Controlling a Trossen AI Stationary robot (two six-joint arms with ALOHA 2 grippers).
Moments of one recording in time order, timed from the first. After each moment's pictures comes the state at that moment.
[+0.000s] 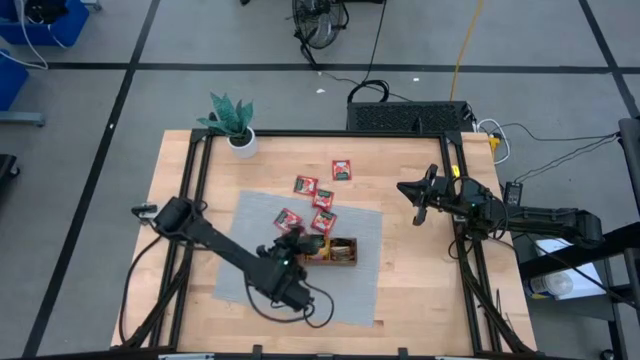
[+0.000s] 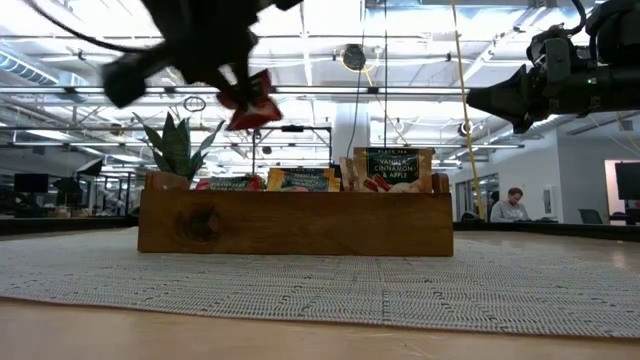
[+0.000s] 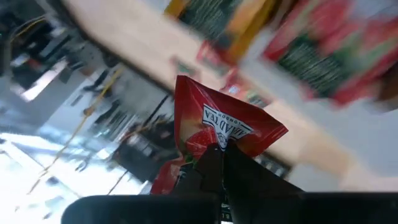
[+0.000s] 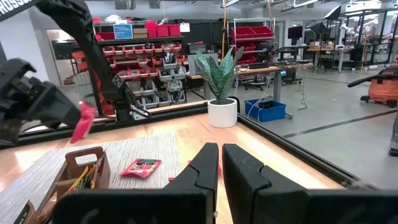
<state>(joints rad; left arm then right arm) -0.51 2.04 1.60 -1.37 -0.99 0.58 -0.23 0.37 0.01 0.42 0.10 0.07</state>
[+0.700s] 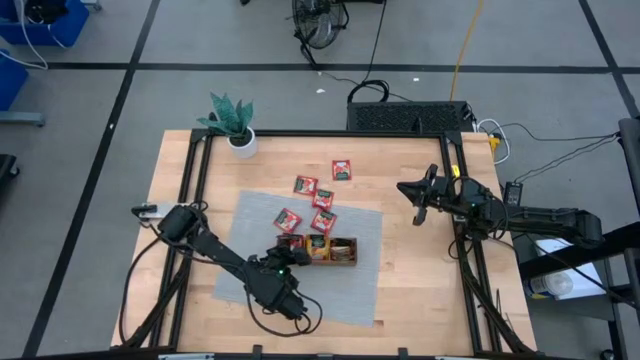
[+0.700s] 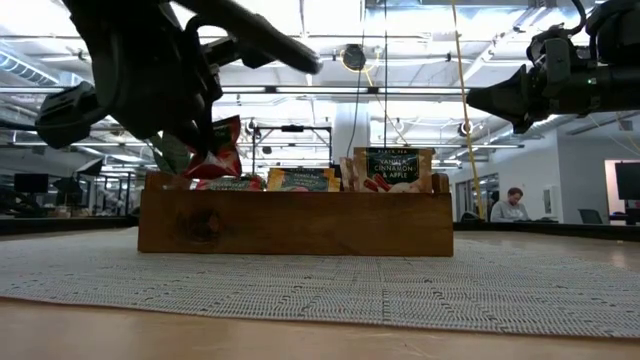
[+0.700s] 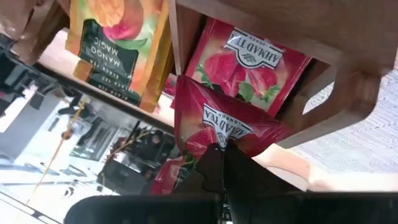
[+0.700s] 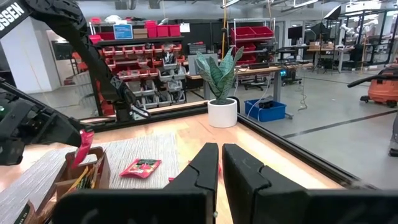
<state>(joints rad) -0.56 2.11 1.53 -1.39 -0.86 0.54 -0.23 0.37 0.01 0.42 0.10 0.07</state>
